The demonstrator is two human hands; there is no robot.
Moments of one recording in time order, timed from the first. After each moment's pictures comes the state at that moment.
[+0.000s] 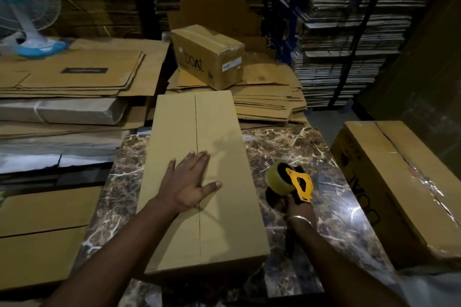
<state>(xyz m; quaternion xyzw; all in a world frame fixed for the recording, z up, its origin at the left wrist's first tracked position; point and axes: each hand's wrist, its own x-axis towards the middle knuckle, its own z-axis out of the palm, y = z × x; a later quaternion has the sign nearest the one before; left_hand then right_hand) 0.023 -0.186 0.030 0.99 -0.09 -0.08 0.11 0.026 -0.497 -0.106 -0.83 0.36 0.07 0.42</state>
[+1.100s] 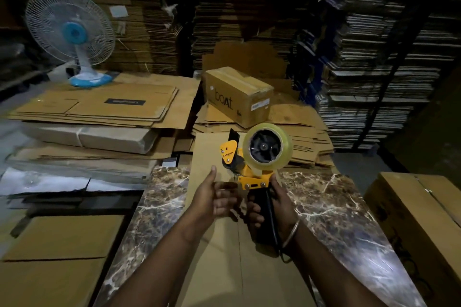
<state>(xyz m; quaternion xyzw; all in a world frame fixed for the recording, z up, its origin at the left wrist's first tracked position) 0.072 -0.156 0.063 0.52 0.22 -0.14 0.81 0.079 -0.337 0.052 -0.39 0.02 0.37 0.84</state>
